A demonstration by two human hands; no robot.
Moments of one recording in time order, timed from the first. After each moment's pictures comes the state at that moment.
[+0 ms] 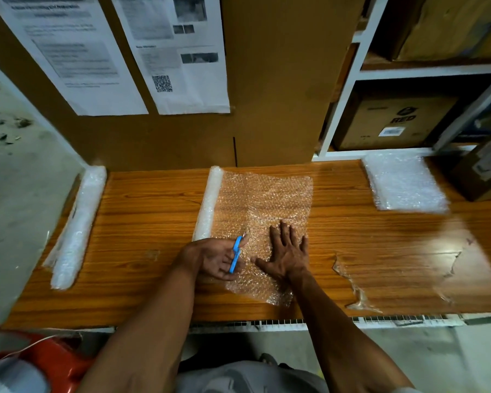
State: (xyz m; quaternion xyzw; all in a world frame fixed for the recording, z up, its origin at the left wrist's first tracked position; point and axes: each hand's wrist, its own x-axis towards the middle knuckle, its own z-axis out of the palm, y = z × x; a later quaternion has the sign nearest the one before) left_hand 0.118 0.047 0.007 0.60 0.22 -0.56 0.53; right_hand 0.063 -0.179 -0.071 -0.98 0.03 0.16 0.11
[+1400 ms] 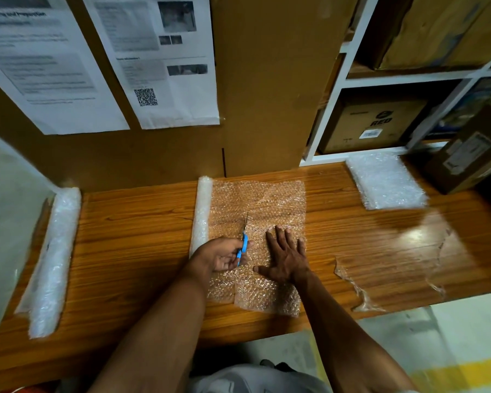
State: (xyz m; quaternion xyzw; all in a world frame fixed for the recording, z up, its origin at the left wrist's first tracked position) left_hand 0.164 0.029 0.006 0.67 0.15 -0.50 0.53; right_hand 0.086 -0.175 -0.062 -0.97 0.04 0.20 0.13
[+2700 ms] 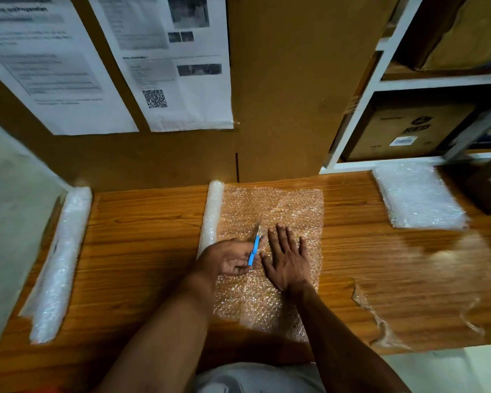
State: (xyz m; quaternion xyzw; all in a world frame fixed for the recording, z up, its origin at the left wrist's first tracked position) left_hand 0.201 0.015 0.002 0.65 0.15 -0.52 0.53; right_hand 0.127 -0.159 -0.094 -0.99 0.03 0.06 0.10
